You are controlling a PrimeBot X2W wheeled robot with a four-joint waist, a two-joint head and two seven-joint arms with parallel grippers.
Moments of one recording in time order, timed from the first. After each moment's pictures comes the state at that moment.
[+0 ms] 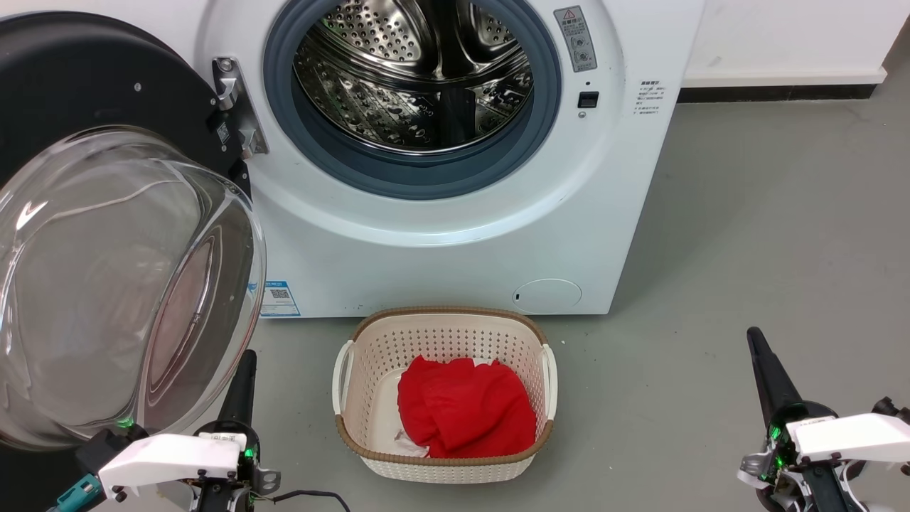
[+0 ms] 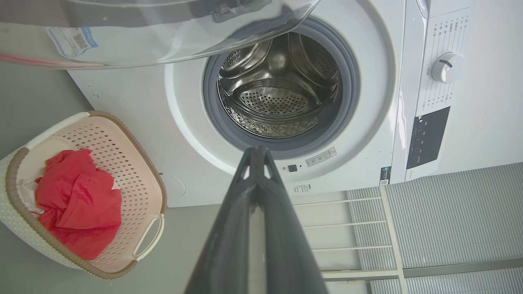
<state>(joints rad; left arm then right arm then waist) -0.07 0.05 0.10 0.21 -1.36 -0.11 0.05 -0.07 -0.07 -0.06 0.21 1.39 0.13 0.04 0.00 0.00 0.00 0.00</state>
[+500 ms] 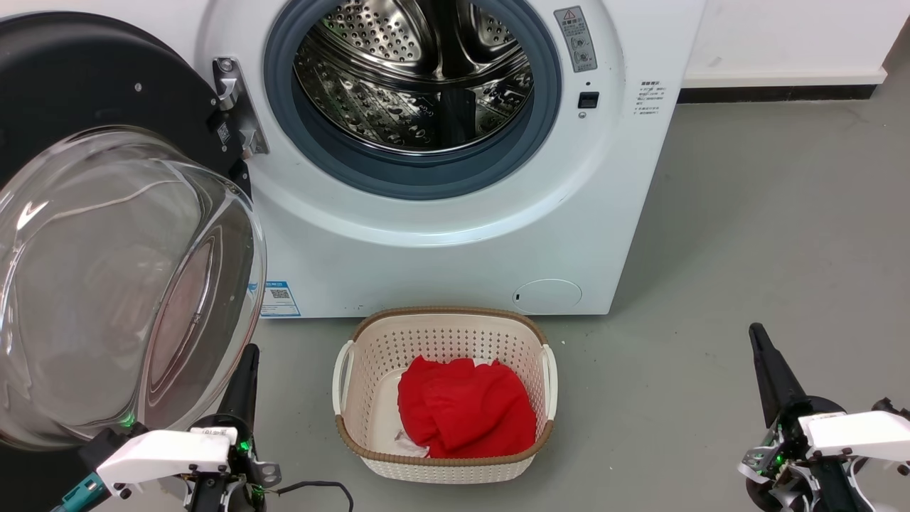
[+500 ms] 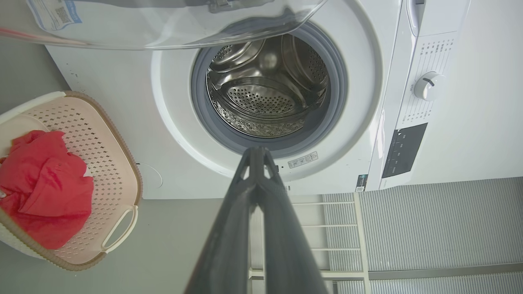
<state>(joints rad) -0.09 0.05 0.11 0.23 -1.48 -0.12 0.08 -0.08 -0.07 -0.08 0.23 1.50 0.13 0.07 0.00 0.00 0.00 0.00</state>
